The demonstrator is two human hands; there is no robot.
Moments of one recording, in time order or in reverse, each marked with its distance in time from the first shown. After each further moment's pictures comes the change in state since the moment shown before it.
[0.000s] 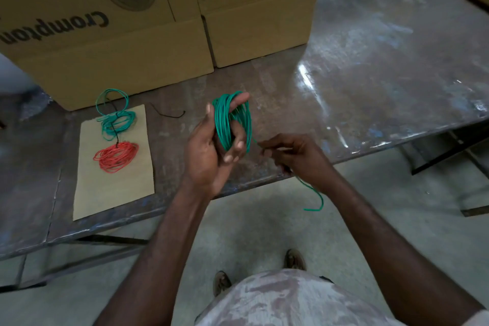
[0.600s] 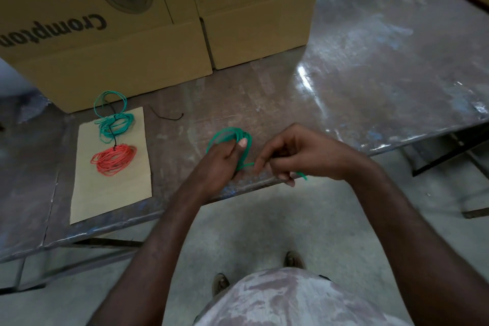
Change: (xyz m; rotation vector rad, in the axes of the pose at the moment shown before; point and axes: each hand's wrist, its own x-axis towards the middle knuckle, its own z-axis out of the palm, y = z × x) left_hand 0.013 -0.039 -0.044 1.158 -0.014 -0.194; right_hand -0.004 -0.091 -0.019 -0.152 -0.571 0.069
